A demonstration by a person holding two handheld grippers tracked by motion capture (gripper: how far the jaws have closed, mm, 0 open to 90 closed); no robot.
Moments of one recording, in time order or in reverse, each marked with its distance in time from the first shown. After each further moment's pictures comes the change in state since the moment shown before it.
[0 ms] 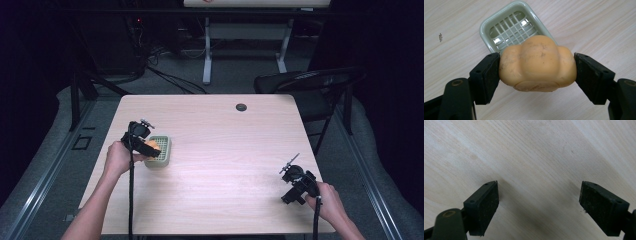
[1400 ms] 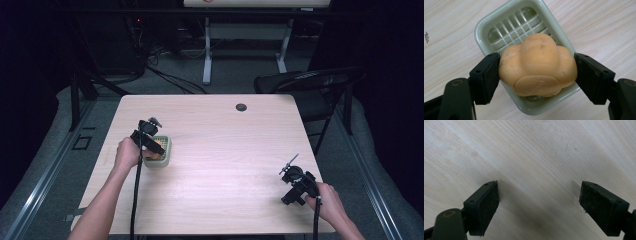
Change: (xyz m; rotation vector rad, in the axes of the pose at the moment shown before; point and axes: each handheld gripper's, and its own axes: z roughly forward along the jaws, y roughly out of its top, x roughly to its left) left arm 0.010 0.020 0.041 0.110 0.022 -0.023; right arm 0.001 0.000 0.000 0.030 0.000 -0.010
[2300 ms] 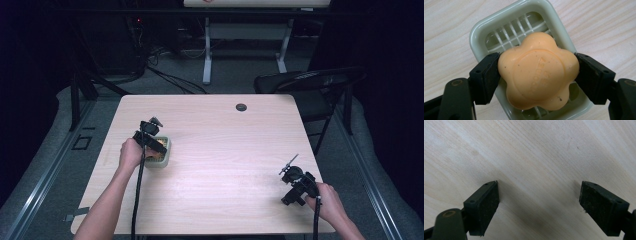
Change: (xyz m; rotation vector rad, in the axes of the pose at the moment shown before) left arm 0.006 0.004 0.018 -0.008 -0.027 -0.068; right arm 0.000 0.000 0.002 0.002 0.010 -0.003
